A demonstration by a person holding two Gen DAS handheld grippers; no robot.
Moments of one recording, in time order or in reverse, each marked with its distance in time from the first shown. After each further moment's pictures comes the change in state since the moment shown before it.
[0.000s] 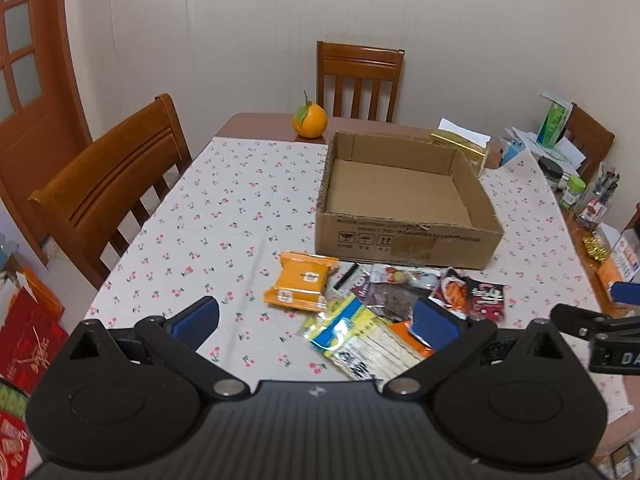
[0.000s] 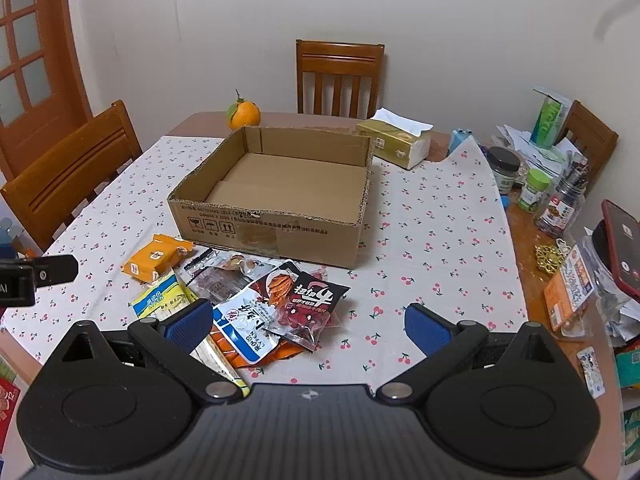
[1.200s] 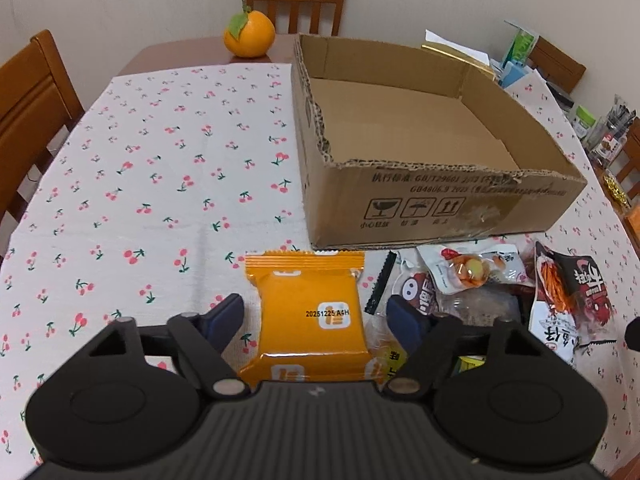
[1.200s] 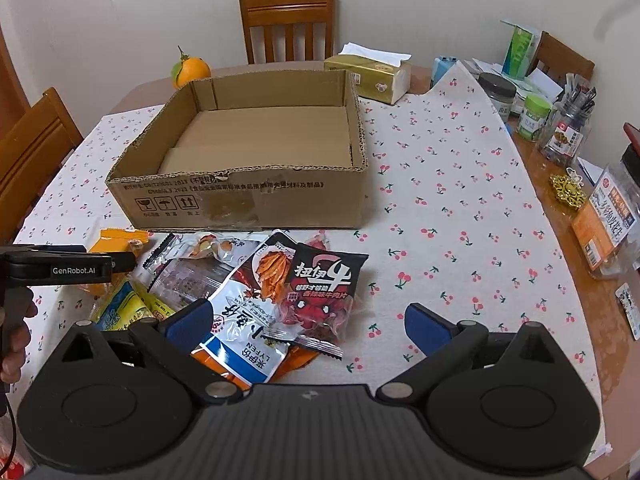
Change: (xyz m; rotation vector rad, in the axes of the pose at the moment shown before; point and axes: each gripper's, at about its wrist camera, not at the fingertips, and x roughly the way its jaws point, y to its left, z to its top) left arm 0.199 0.032 0.016 0.133 0.200 -0.224; right arm 0.095 0.024 0.000 0.169 0.135 -0.107
